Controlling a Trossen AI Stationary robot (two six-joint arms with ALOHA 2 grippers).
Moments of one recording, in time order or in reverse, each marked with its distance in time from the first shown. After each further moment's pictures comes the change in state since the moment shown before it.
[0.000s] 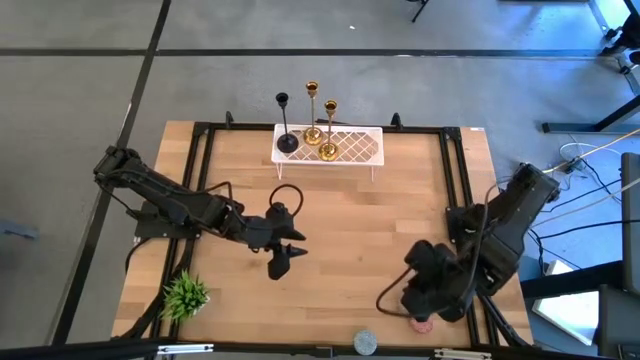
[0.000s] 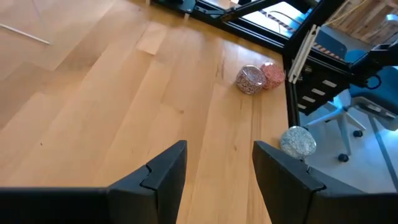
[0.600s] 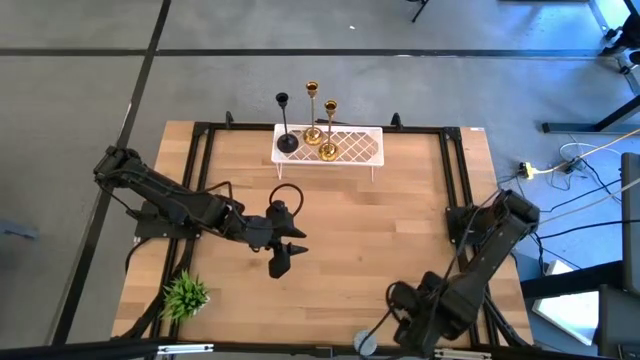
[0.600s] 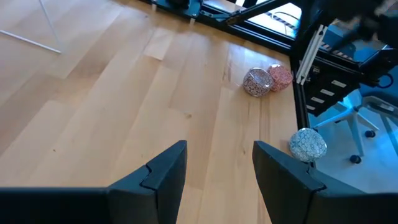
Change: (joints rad) left arm 0.001 0.001 0.000 -0.001 -0.025 0.033; right arm 0.050 0.283 -0.001 -0.011 -0.226 -0.080
